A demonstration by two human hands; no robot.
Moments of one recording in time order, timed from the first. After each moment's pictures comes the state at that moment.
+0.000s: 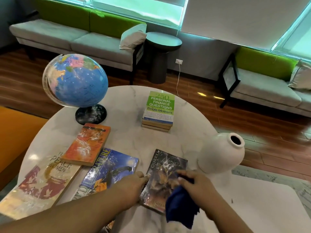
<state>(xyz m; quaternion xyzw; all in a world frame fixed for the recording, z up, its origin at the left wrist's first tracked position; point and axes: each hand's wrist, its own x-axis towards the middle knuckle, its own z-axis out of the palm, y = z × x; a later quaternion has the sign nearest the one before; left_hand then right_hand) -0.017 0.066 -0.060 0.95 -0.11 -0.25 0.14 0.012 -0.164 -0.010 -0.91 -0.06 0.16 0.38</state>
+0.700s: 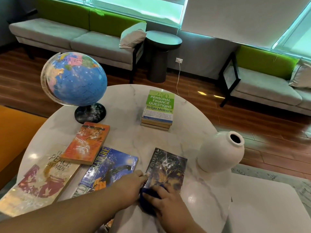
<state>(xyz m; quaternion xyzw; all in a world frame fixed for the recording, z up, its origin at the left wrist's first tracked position) -0.014 0.067 -0.067 0.95 -0.12 -0.25 0.15 -0.032 -0.126 -0.075 -0.92 -0.37 0.05 0.13</state>
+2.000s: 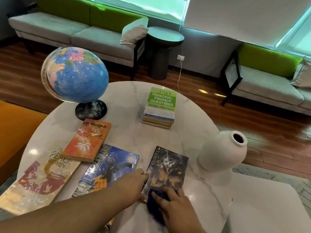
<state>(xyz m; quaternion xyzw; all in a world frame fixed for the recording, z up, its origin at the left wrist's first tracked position) -0.016 0.067 -0.072 0.95 -0.11 -0.23 0.15 -0.041 -0.142 -0.090 -0.94 -0.33 0.03 0.06</state>
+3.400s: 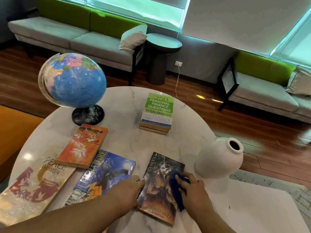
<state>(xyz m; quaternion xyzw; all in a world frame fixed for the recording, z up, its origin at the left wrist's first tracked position) -0.015 0.067 -0.072 0.95 -0.11 -0.24 0.15 0.023 -0.177 -0.068 -0.98 -0.12 0.14 0.12</state>
